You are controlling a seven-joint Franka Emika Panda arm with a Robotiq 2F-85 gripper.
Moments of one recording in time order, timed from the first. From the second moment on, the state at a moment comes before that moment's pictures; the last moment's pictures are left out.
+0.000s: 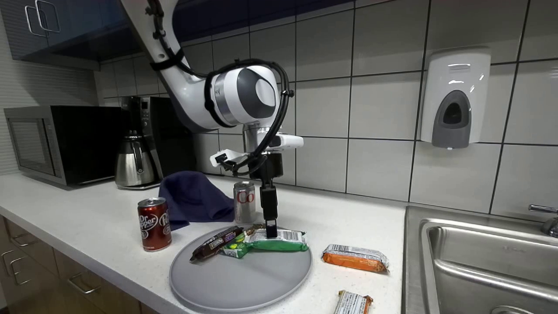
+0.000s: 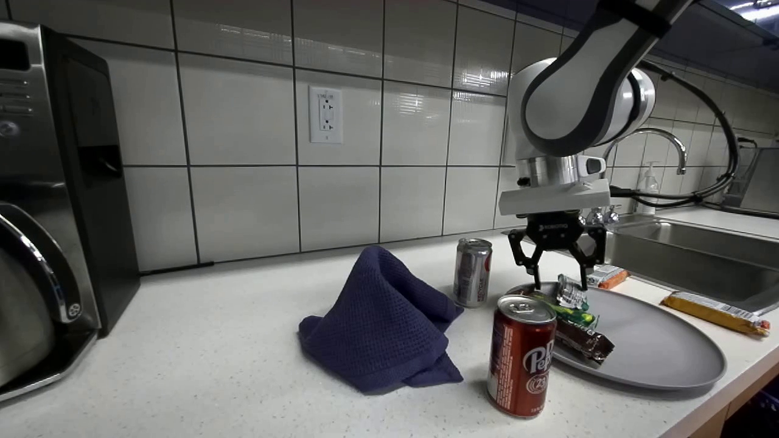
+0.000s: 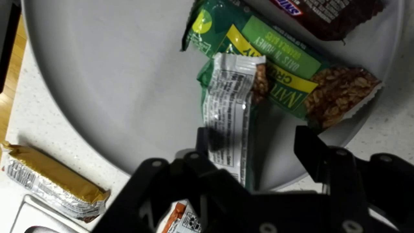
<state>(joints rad) 0.11 0.26 -0.14 -2.24 -0.22 2.35 1.03</state>
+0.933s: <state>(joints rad) 0.07 0.27 -0.17 -2.15 -0.19 2.27 1.18</state>
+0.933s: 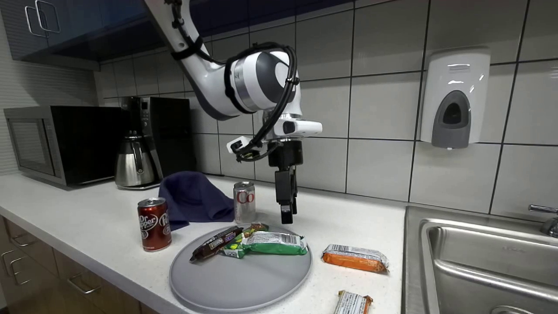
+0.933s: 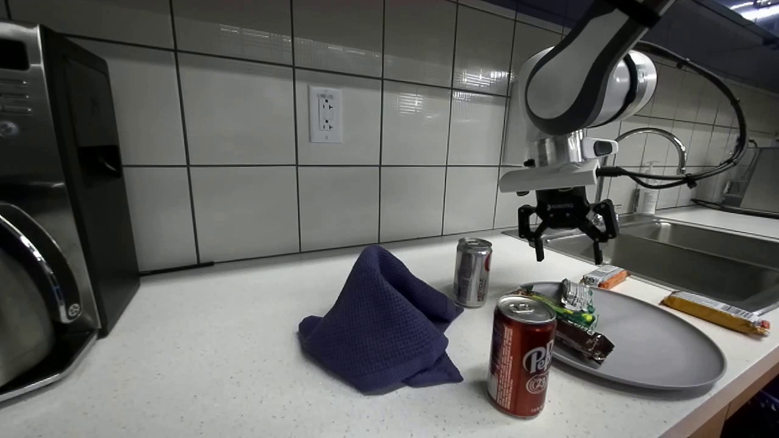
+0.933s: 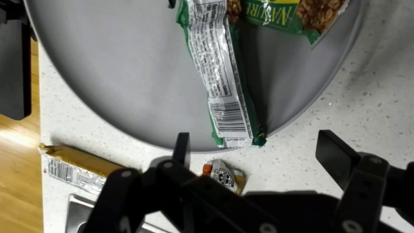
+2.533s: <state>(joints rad) -0.02 0.40 -0.21 -2.00 -0.07 2.24 1.26</state>
